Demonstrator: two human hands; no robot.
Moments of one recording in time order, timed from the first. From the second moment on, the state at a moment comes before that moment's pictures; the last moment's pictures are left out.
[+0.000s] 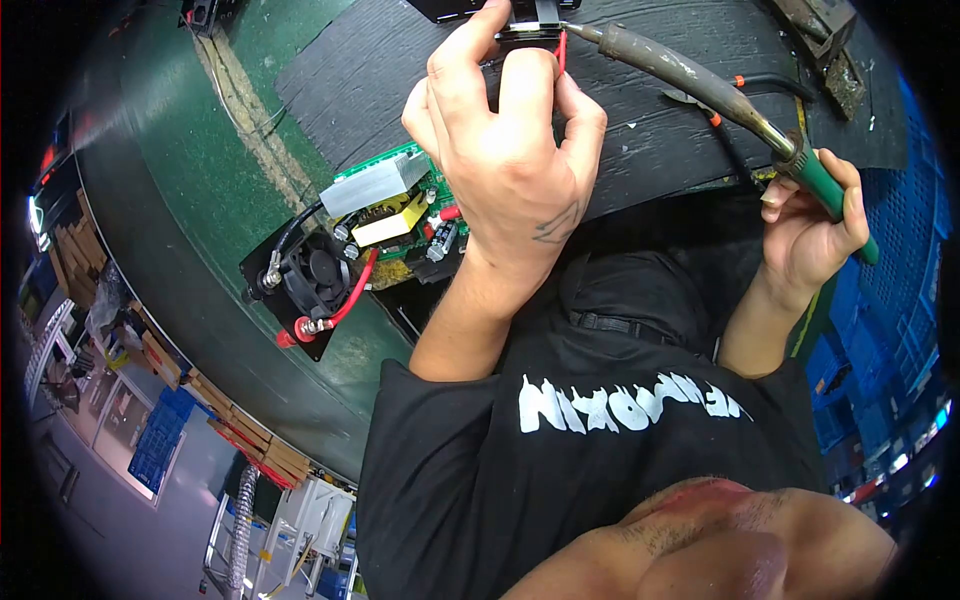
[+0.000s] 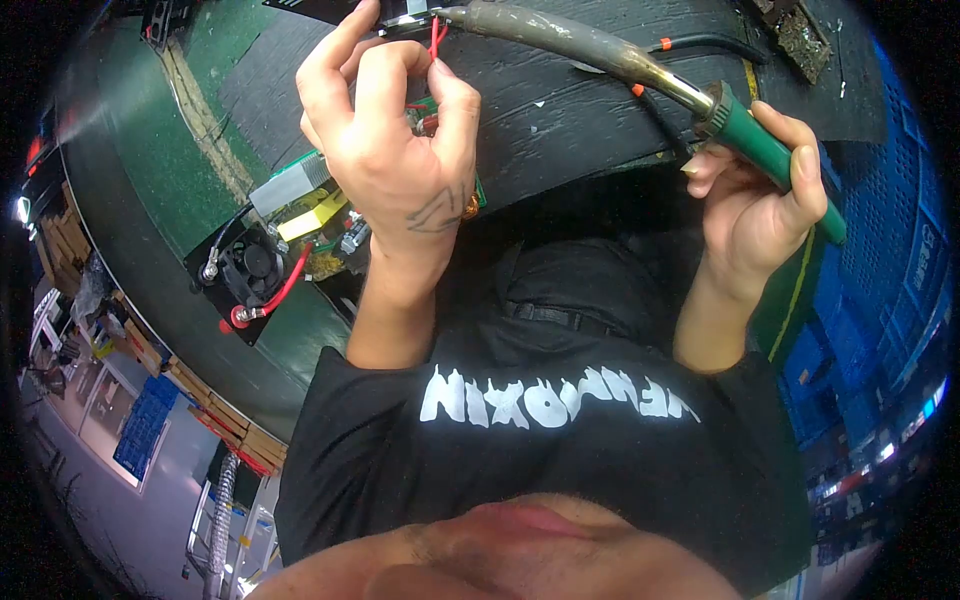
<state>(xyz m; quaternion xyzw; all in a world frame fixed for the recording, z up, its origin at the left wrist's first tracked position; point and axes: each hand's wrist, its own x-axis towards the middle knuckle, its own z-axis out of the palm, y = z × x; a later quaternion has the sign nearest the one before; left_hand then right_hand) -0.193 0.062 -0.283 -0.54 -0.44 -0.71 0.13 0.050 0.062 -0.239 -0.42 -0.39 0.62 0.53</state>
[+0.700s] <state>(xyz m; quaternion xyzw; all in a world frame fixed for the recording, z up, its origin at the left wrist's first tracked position) -0.188 0.030 -0.213 -0.61 -0.74 -0.28 0.03 0.057 0.072 -0.226 -0.30 -0.54 0.60 0.50</state>
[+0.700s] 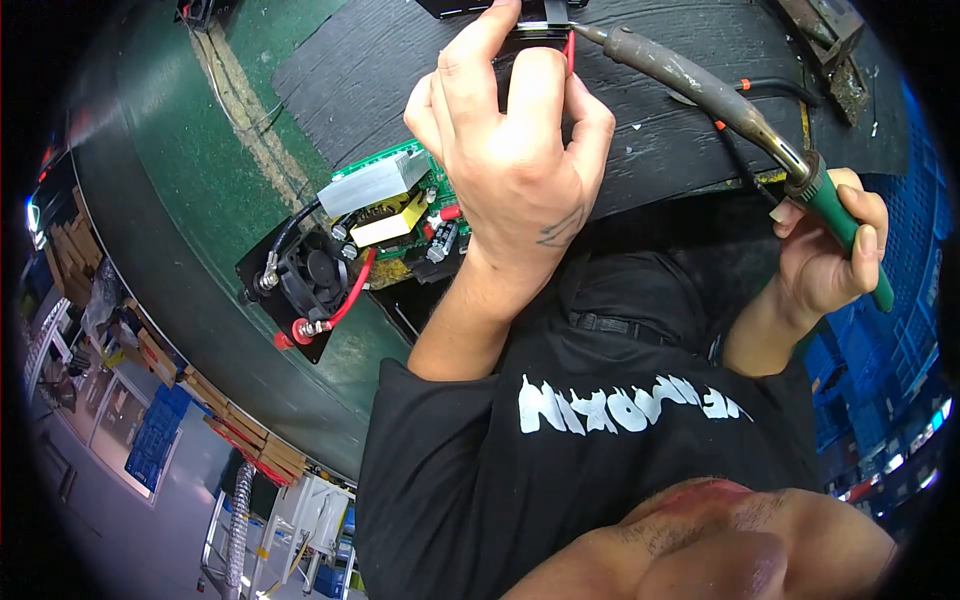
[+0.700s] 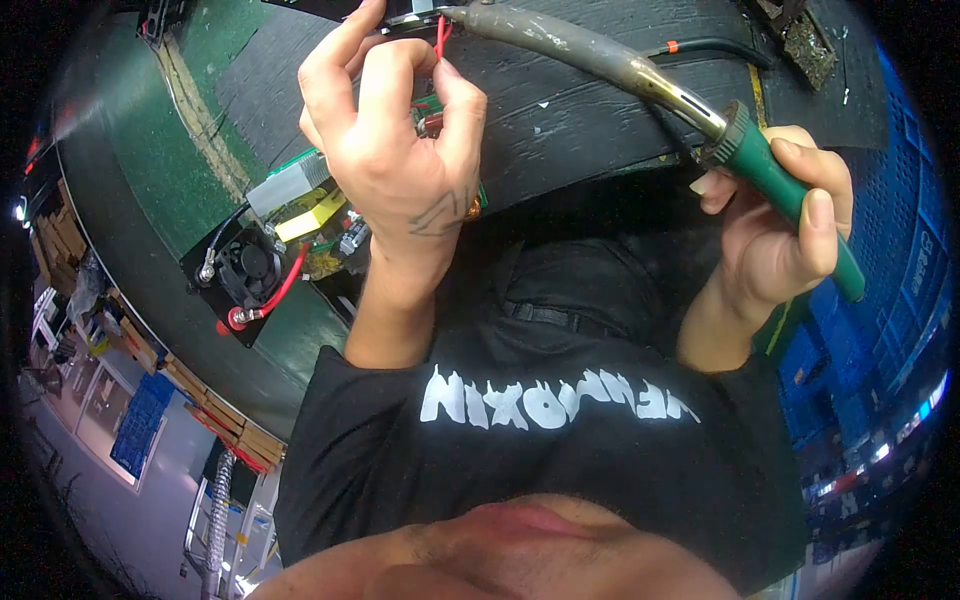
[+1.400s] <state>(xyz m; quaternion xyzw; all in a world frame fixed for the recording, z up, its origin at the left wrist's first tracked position) -0.186 0.029 -0.210 -0.61 -0.74 -0.28 0.03 0.061 0.071 -0.234 -0.30 -0.52 0.61 0.52</state>
